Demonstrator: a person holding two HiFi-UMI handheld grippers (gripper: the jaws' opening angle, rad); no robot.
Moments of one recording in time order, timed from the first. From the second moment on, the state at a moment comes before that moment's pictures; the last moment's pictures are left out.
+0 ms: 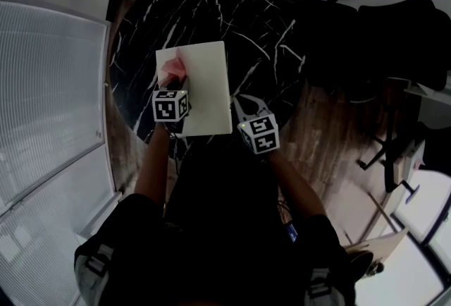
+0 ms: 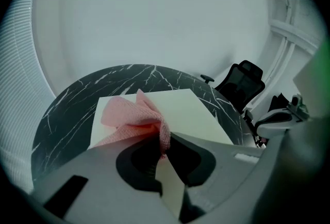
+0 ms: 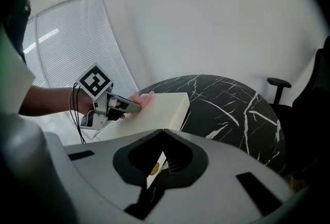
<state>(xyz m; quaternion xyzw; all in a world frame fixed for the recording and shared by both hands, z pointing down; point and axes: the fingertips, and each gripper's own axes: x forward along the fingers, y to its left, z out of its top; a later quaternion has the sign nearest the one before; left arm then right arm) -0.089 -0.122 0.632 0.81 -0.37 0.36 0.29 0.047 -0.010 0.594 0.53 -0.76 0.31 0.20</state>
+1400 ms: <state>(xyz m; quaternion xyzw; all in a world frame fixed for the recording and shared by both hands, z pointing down) 0.029 -0.078 0.625 0.83 -0.31 0.36 0.27 0.127 0.053 0.582 0.57 -0.73 0.33 0.17</state>
